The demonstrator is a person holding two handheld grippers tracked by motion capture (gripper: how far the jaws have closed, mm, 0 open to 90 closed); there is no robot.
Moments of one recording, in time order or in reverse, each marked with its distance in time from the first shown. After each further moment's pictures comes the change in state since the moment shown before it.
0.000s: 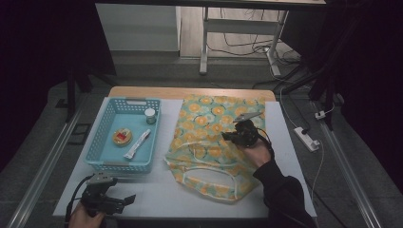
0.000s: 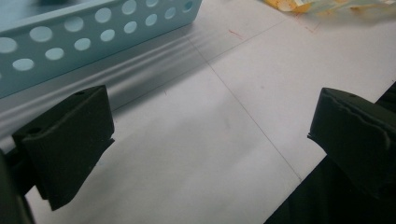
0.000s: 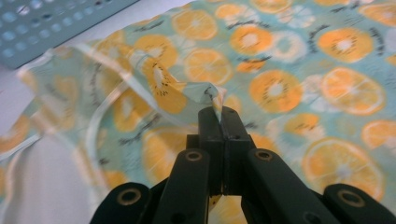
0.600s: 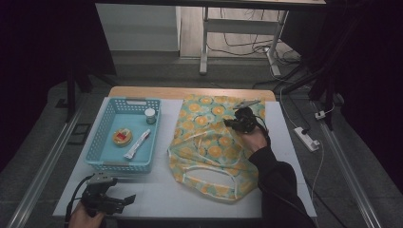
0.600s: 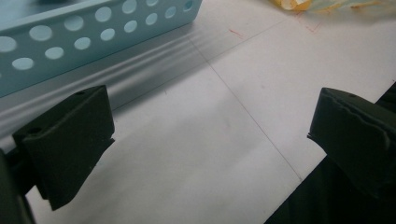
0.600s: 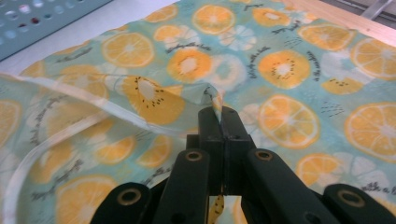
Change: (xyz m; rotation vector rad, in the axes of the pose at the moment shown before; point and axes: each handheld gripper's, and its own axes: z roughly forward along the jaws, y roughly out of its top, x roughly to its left) left arm 0.000 0.000 0.000 0.002 0.000 -0.003; right arm -0.042 0.020 0.025 -0.017 -0.093 0.022
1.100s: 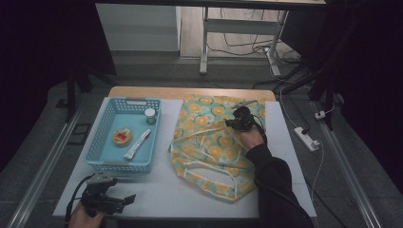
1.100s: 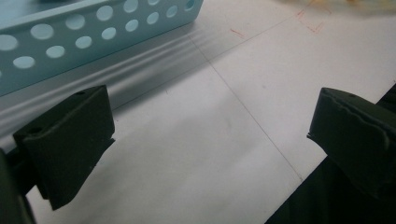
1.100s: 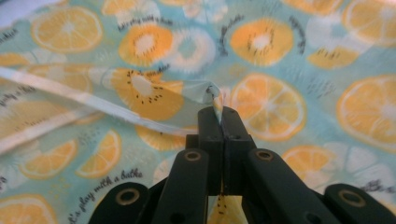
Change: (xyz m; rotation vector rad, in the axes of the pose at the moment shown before) left arm 0.000 0.000 0.000 0.002 0.001 -0.004; right arm -0.020 -0.012 0.033 0.080 -0.043 0.057
